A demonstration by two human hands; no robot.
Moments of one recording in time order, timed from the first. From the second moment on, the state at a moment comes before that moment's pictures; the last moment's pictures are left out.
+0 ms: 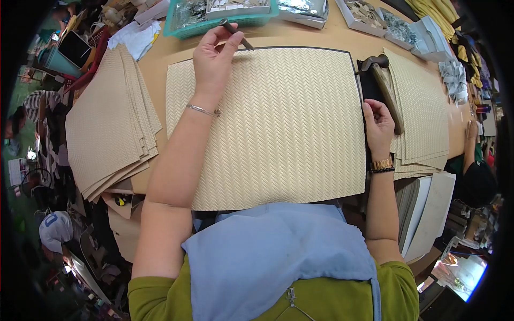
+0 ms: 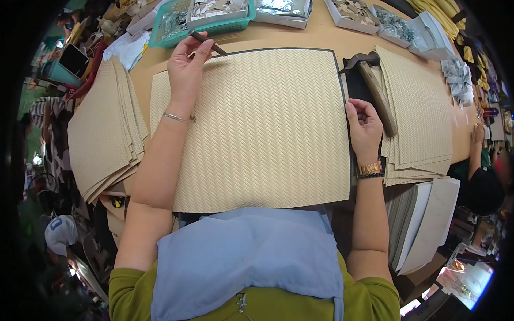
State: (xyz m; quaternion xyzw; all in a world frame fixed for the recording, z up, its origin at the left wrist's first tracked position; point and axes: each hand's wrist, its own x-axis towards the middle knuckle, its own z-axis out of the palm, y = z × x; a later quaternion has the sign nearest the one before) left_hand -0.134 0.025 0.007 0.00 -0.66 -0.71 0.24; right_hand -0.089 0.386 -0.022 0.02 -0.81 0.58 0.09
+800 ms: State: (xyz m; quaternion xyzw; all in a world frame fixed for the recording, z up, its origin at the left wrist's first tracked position) left_hand -0.116 0.019 0.030 -0.01 -0.96 -0.25 0.11; right_hand -0.089 0.385 -0.023 0.01 -0.81 0.58 0.08
